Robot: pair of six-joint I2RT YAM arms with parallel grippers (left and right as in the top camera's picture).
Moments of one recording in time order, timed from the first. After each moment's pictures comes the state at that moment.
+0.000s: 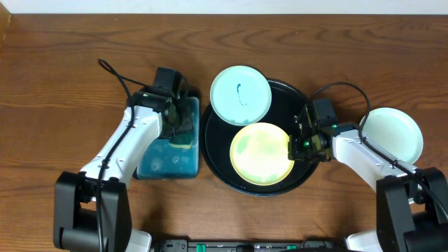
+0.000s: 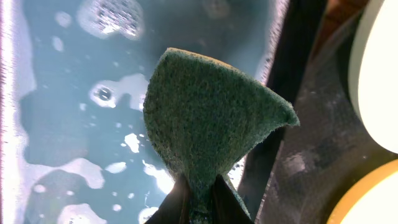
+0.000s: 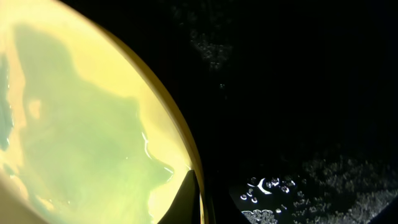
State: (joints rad) left arm -0.20 1.64 1.11 -0.79 0.04 -0.44; right arm 0.25 1.64 0.80 -0.54 -0.28 0.33
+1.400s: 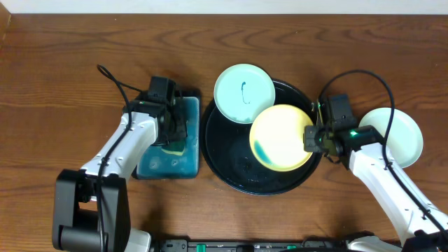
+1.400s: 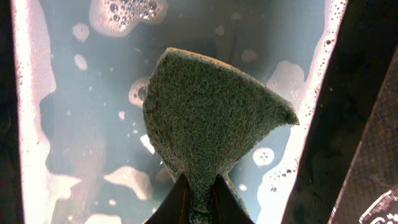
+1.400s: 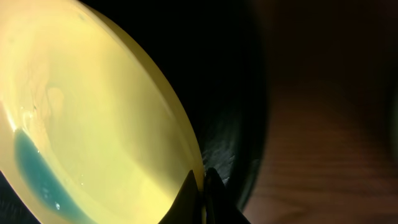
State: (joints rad) left arm -0.17 1.64 1.00 -0.71 0.02 -0.33; right arm 0.25 1.38 0.86 -0.65 0.04 0.25
